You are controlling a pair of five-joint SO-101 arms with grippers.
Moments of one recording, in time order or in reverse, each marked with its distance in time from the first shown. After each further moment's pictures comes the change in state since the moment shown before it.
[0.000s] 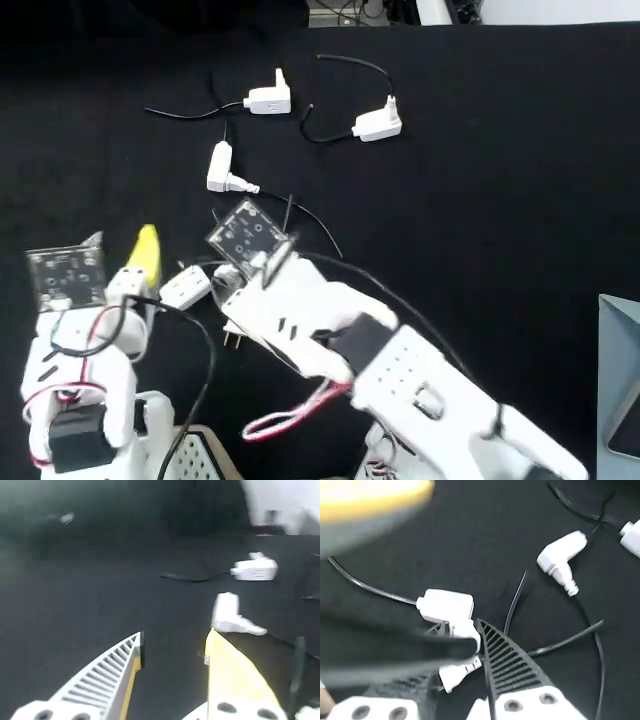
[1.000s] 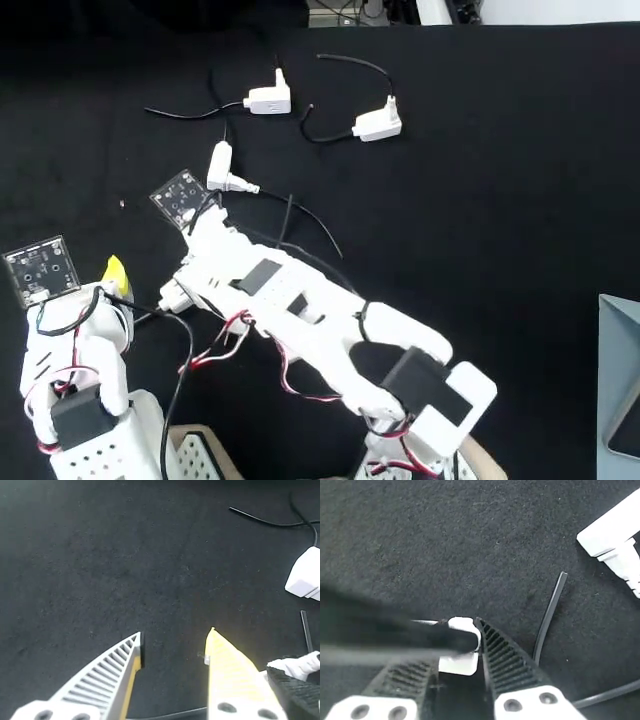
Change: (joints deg) left arm -11.2 0.1 12.0 -0.4 1.9; right arm -0.8 49.8 -22.2 -16.3 -7.5
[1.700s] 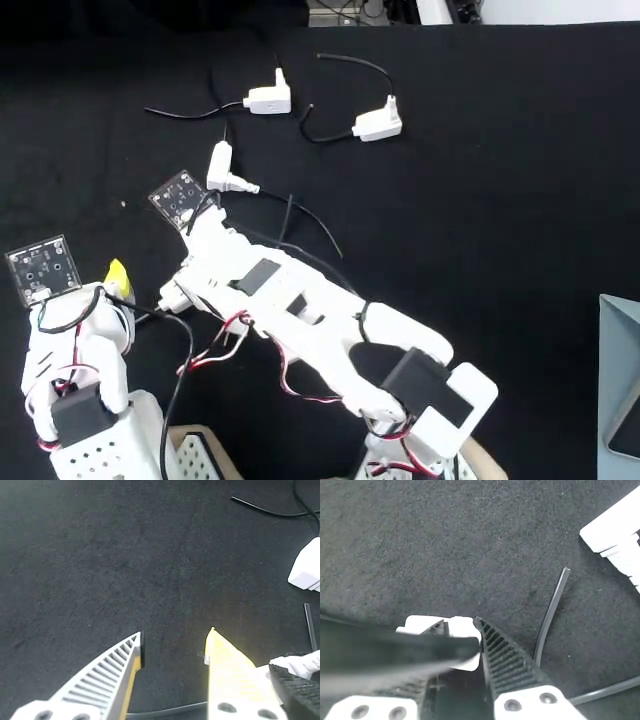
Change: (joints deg) left arm 0.0 0.2 0.6 0.0 0.0; right arm -0.3 0.0 -0.4 1.9 -0.1
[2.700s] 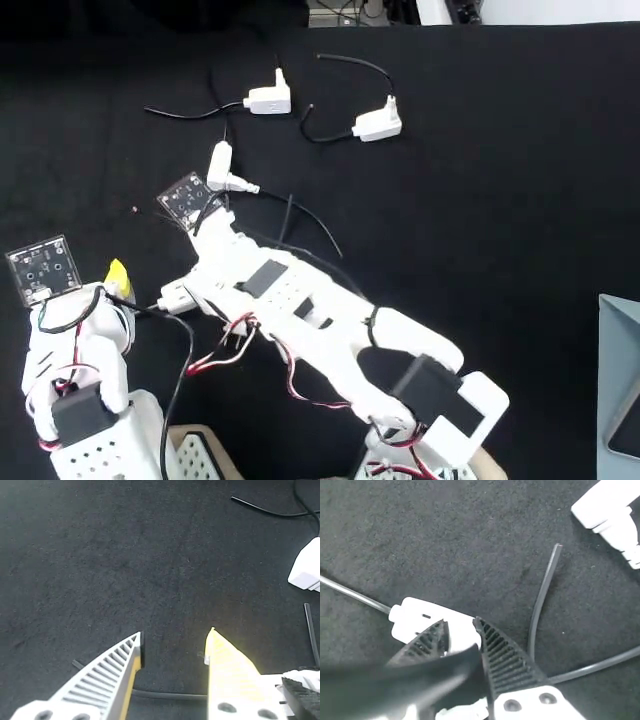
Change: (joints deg) left arm 0.0 0.0 0.0 0.0 0.0; right arm 0.4 -3.3 2.0 4.2 -1.8
